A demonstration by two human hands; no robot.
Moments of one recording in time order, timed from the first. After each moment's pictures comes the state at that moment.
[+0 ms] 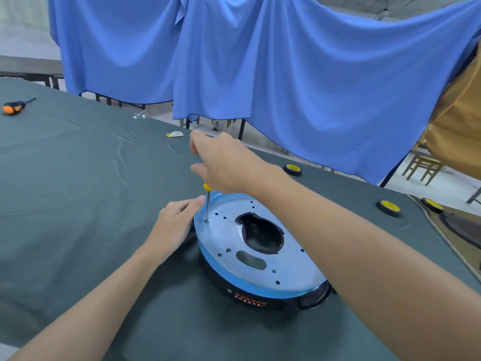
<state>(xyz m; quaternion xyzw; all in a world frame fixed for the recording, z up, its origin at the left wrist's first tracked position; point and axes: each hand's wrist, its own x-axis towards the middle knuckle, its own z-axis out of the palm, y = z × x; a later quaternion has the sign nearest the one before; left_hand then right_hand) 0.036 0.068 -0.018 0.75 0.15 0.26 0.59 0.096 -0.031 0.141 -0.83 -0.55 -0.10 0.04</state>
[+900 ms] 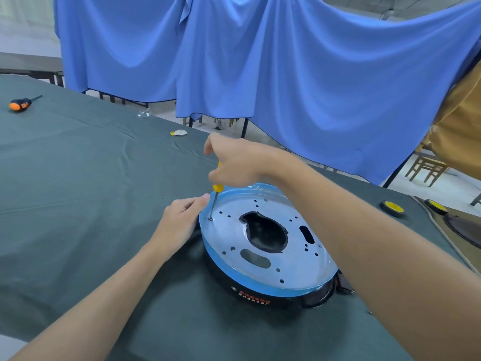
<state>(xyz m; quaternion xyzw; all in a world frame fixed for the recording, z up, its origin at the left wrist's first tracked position) 0.036 0.068 -0.016 0.74 0.15 0.26 0.60 0.100 -0.039 0.157 -0.86 -0.50 0.05 0.04</state>
